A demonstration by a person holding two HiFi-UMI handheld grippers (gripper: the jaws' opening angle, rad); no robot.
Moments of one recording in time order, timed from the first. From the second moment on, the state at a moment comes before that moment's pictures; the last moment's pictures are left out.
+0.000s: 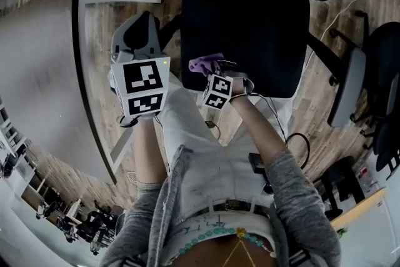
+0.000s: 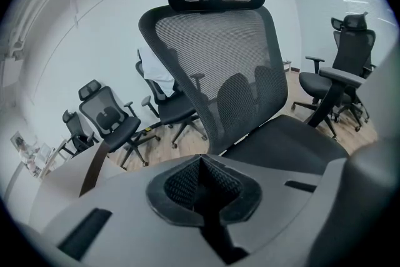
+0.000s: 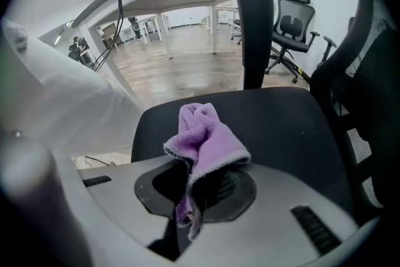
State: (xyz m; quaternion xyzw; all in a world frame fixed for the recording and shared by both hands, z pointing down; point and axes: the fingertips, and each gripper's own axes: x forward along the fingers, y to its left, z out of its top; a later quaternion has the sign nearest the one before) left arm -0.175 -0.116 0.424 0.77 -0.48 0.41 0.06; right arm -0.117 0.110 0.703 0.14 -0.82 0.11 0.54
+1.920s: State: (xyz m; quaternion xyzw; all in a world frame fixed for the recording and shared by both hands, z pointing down) left arm -0.162 -0.117 0.428 0.78 -0.45 0.44 0.04; right arm -0.007 0.140 0.717 0.16 -0.78 0.15 0.59
